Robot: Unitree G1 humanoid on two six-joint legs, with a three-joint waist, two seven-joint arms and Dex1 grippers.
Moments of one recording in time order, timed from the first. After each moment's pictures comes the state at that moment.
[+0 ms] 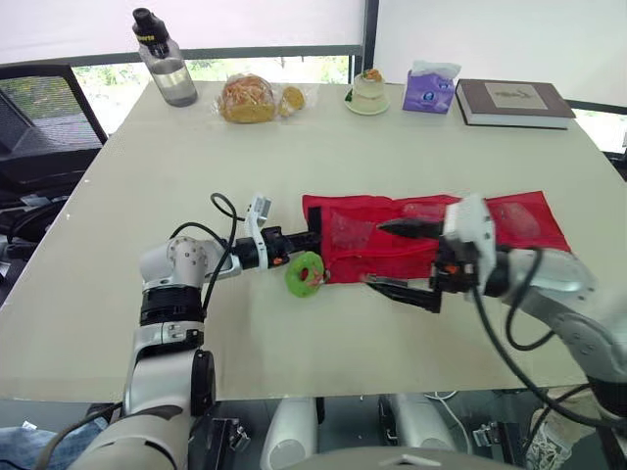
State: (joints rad) left arm -0.67 0.42 0.26 0.39 -0.67 1.29 -0.73; right arm -0.39 -0.62 0.23 -0.54 0.65 0.63 0.74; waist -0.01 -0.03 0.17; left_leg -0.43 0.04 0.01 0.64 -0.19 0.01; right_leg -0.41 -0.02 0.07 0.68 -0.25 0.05
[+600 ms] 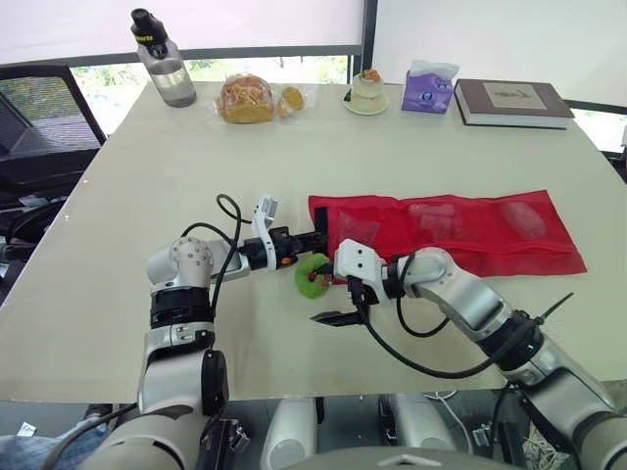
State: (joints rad) left arm -0.66 0.35 0.31 0.34 -0.70 1.35 -0.62; right arm -0.63 -0.36 0.64 -0.04 0.18 0.50 0.89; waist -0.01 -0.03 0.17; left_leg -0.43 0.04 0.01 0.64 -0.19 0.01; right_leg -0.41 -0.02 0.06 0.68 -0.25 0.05
